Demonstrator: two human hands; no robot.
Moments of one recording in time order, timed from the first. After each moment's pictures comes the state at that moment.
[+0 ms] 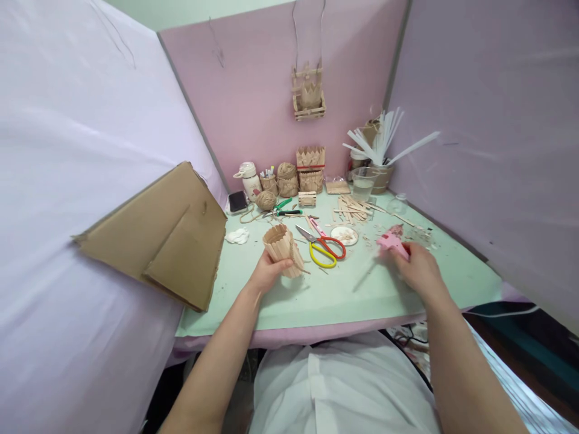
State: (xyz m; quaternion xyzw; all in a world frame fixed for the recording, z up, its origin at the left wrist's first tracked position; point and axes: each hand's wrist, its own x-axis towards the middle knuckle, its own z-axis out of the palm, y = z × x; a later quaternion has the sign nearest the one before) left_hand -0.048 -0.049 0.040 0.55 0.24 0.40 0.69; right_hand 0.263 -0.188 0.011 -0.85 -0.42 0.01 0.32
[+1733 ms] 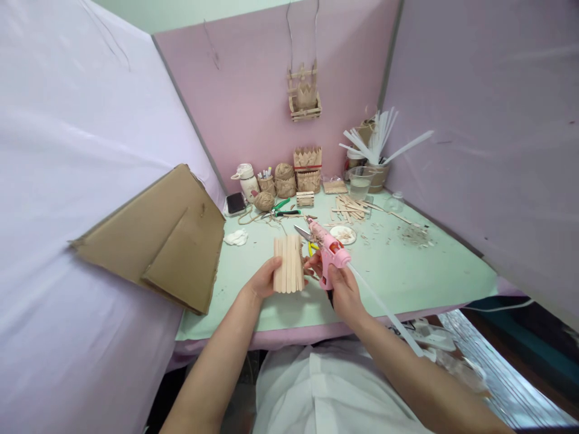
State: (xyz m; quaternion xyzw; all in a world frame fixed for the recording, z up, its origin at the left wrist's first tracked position) left_hand -0.058 -0.050 0.034 0.44 0.15 0.20 0.87; right_hand 0.088 -0.168 0.025 -0.42 -0.44 0.35 0.71
